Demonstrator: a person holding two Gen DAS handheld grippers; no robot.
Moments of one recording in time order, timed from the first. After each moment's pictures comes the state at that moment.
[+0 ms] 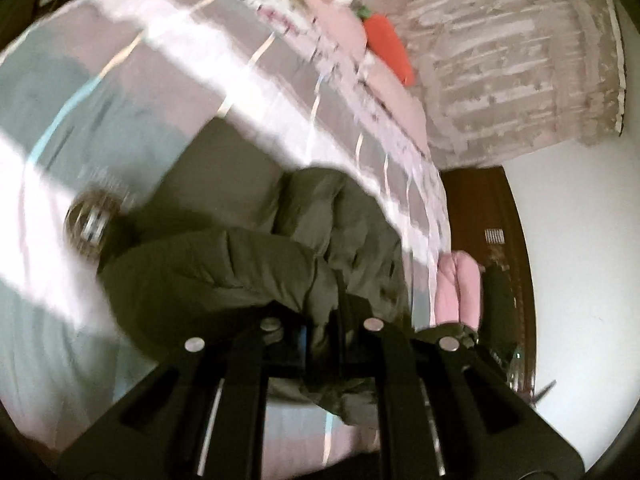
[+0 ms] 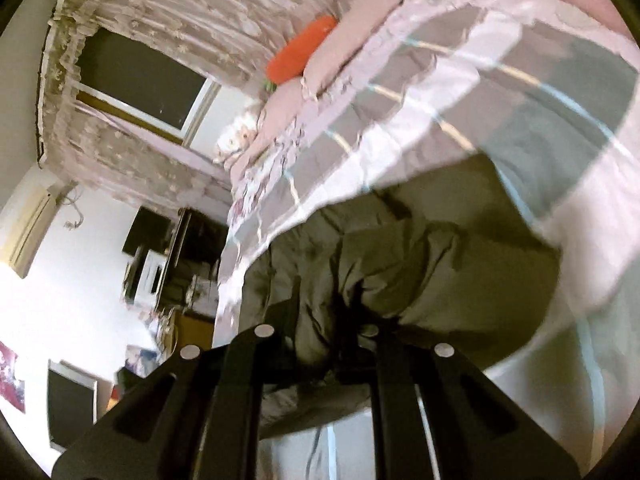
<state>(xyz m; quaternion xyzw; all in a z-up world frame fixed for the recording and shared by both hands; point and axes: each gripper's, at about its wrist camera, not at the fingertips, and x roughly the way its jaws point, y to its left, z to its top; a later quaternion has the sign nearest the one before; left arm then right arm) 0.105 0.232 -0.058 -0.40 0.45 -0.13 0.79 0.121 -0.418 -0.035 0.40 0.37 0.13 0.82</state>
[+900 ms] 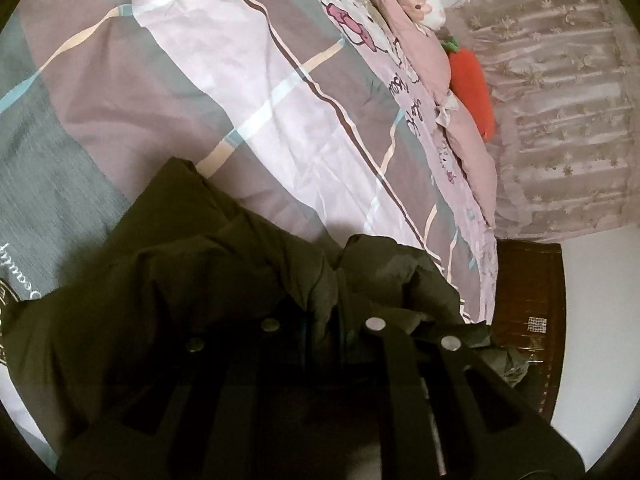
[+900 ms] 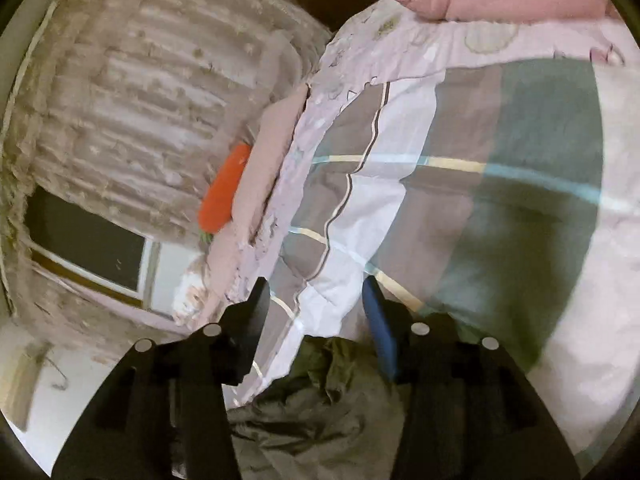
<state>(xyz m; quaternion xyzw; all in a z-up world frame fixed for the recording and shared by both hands) 0.283 0.212 -0.157 -0.45 0.46 0.00 0.77 0.200 -0.521 -0.068 0.50 0.28 -0.03 0.82</state>
